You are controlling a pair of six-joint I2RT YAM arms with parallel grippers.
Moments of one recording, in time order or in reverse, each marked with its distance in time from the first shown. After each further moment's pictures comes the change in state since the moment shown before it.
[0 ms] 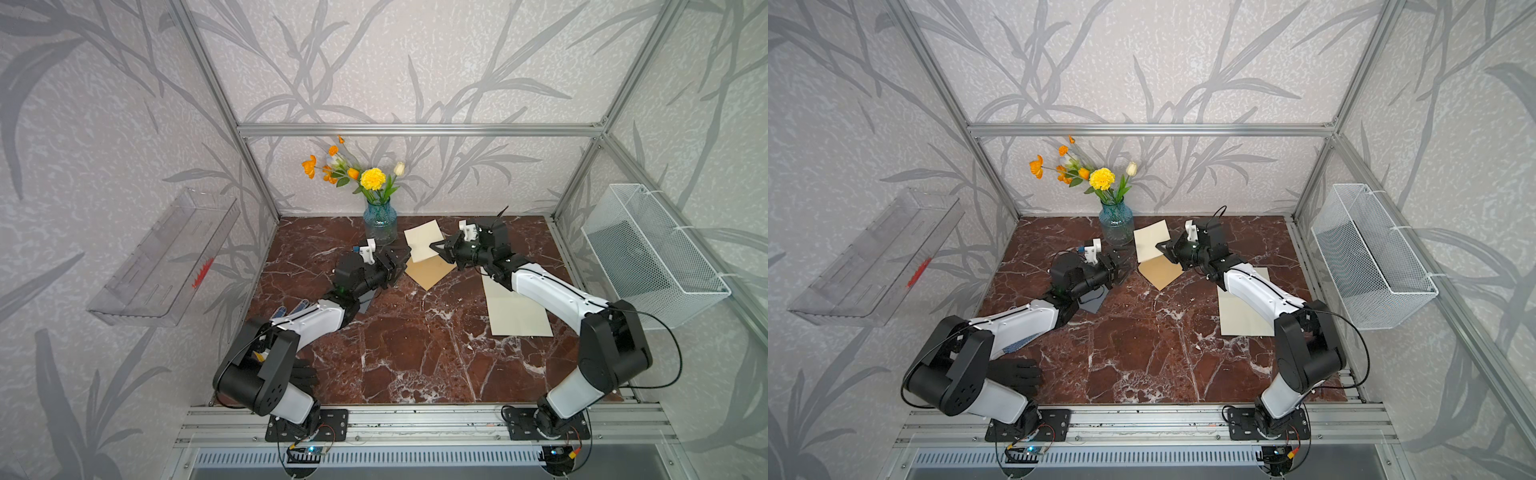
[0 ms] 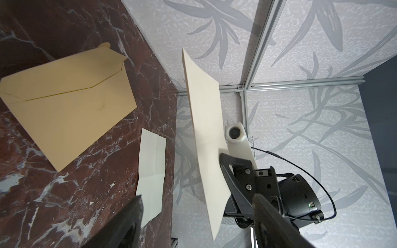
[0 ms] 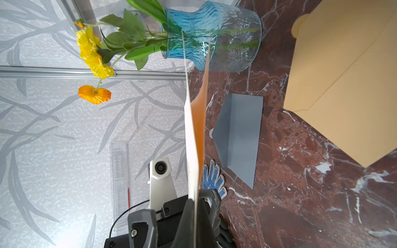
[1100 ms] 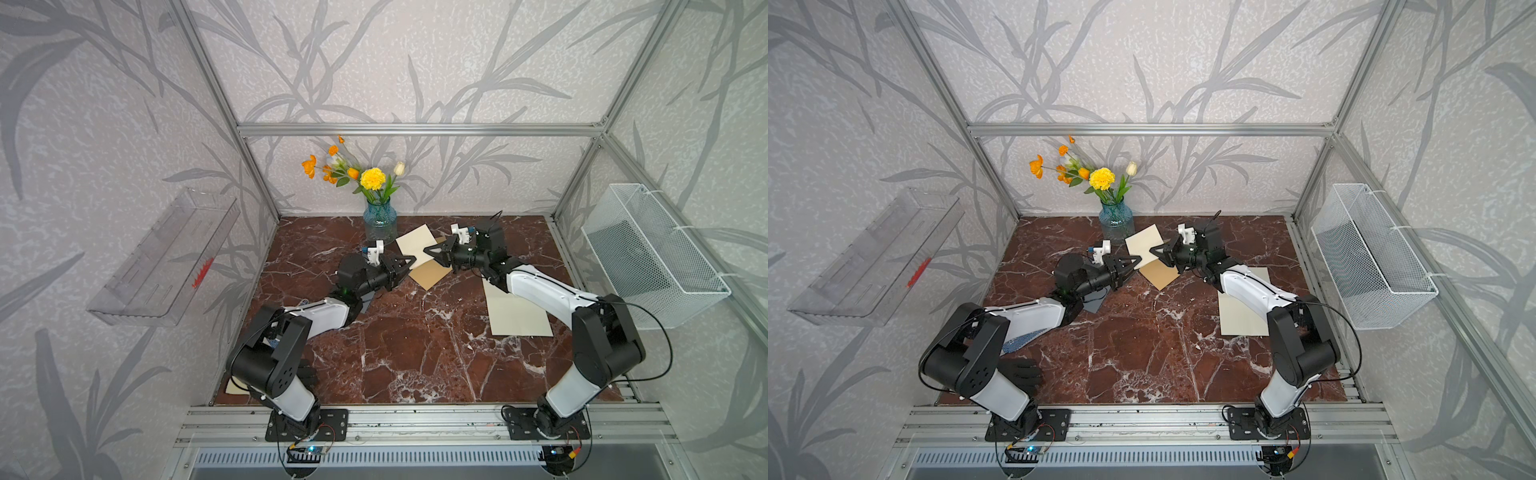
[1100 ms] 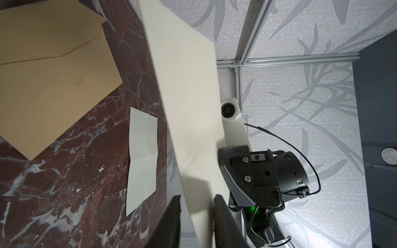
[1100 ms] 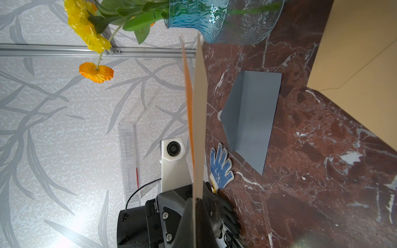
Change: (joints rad) left arm 0.007 0.103 -0.002 0.161 0.130 -0.051; right arm 0.000 0.029 -0.034 0.103 -0.115 0.037
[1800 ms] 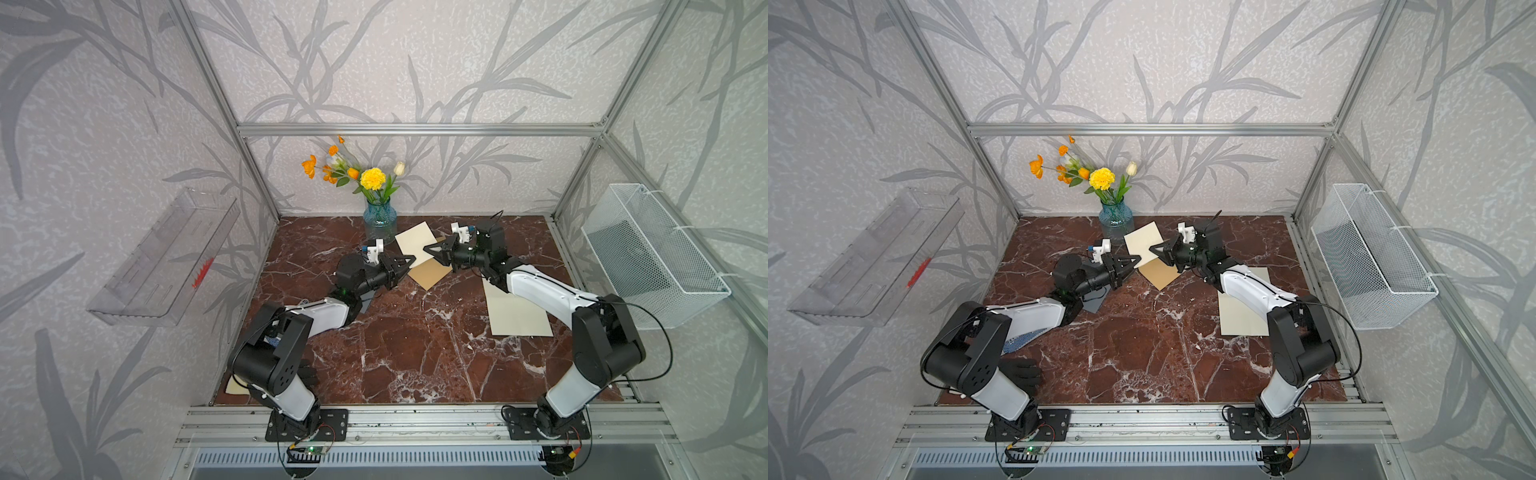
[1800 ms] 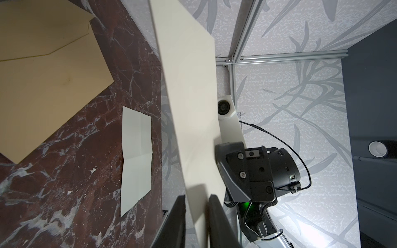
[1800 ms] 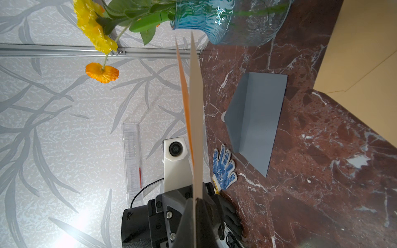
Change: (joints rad) left arm 0.019 0.010 -0.008 0.056 0.028 -0.023; right arm 0.000 0.000 -0.001 0.024 -0.004 0.012
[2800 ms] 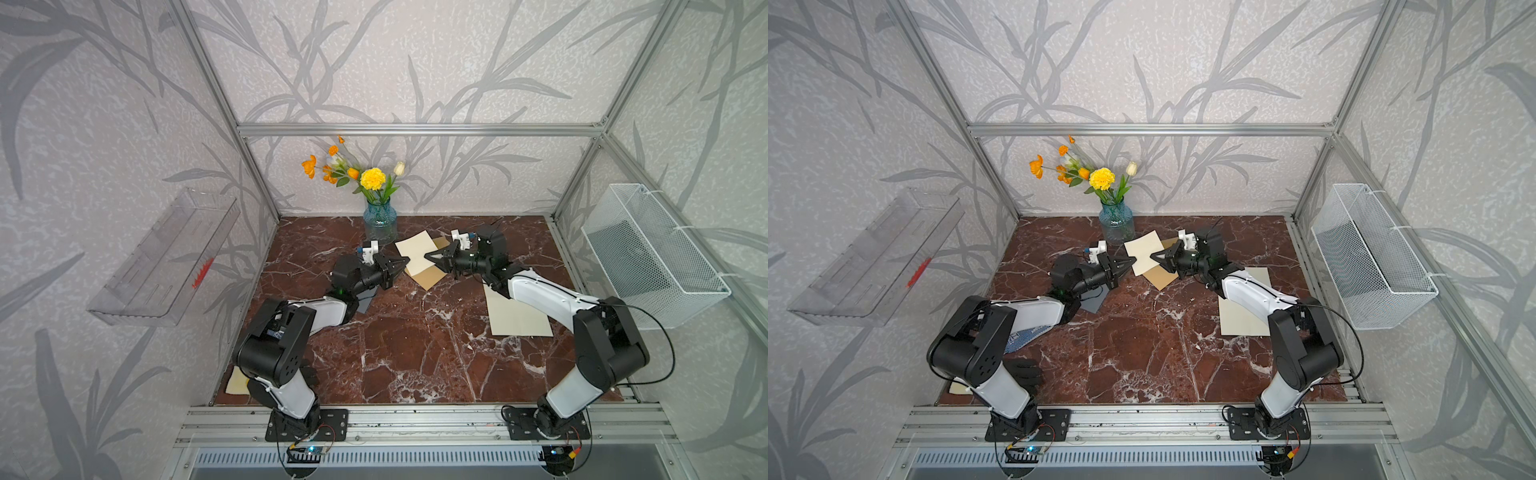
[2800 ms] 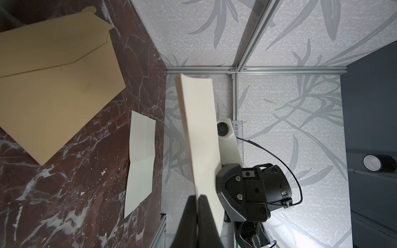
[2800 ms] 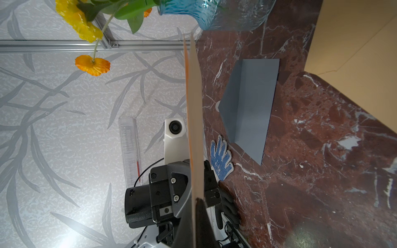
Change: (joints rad) left arm 0.045 0.059 -0.003 0.050 0.024 -0.045; right arm 0.006 -0.025 -0.075 0.032 -0.029 0.017
